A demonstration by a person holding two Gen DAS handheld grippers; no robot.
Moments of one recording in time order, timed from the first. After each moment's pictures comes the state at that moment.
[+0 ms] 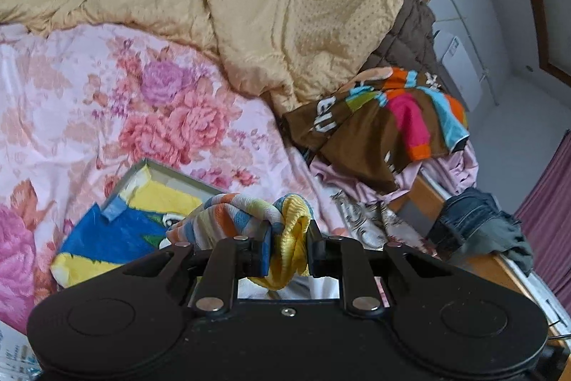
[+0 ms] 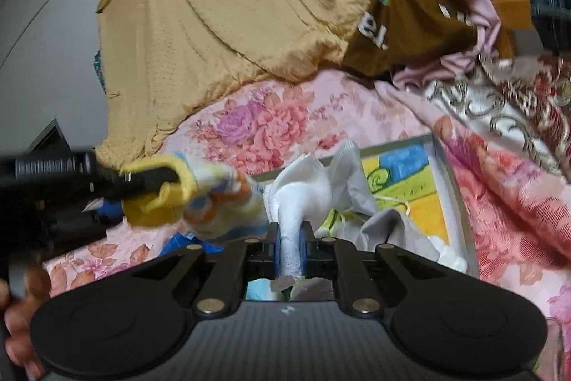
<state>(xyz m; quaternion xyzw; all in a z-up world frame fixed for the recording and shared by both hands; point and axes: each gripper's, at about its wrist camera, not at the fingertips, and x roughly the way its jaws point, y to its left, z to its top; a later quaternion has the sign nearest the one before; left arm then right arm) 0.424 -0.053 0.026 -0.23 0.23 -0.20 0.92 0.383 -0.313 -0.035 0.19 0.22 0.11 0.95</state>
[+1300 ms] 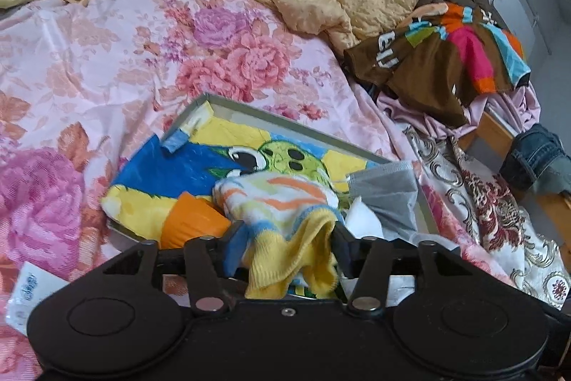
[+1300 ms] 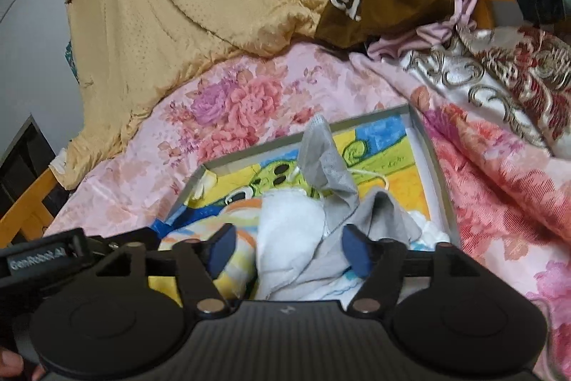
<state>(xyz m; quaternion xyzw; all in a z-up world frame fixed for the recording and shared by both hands) 0.419 -0.054 -0.019 -0.16 0.32 -0.12 0.93 0.385 -0.317 -0.033 0.20 0.26 0.08 0.94</state>
